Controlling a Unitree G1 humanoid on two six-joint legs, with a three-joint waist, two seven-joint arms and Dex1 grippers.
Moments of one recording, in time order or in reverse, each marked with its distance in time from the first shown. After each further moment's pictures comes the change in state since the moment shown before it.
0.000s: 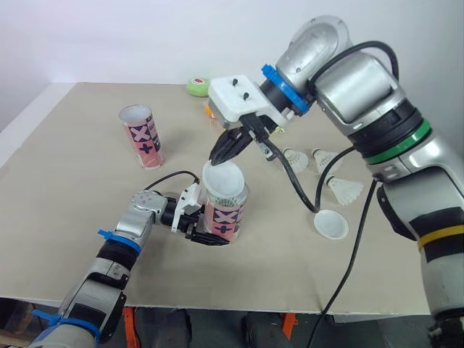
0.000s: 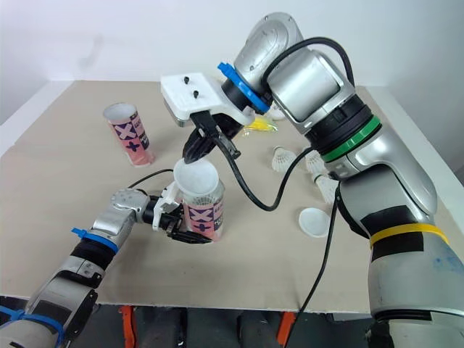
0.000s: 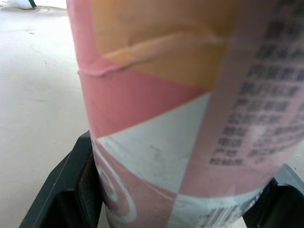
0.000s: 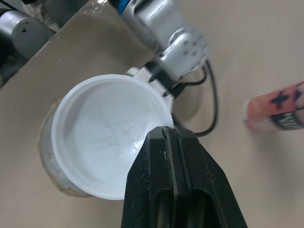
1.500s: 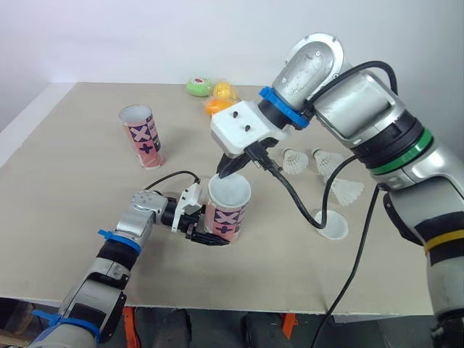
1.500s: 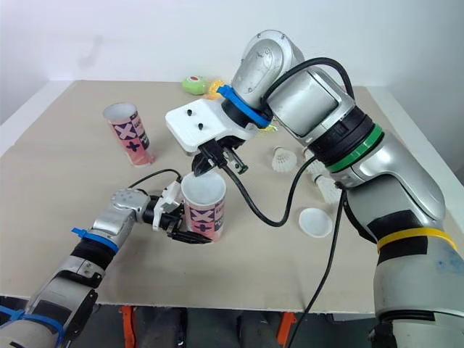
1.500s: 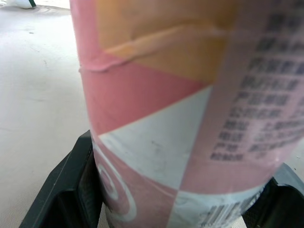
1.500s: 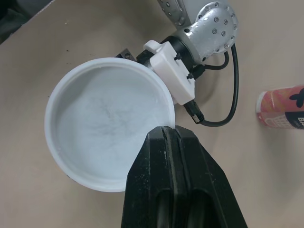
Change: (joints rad) left arm -0.001 -0.001 0.001 -0.006 0.002 0.007 0.000; right arm 0.068 -0.061 0.057 -0.159 -0.068 -0.056 -0.002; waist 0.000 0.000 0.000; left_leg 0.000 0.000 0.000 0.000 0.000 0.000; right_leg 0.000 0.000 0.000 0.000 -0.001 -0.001
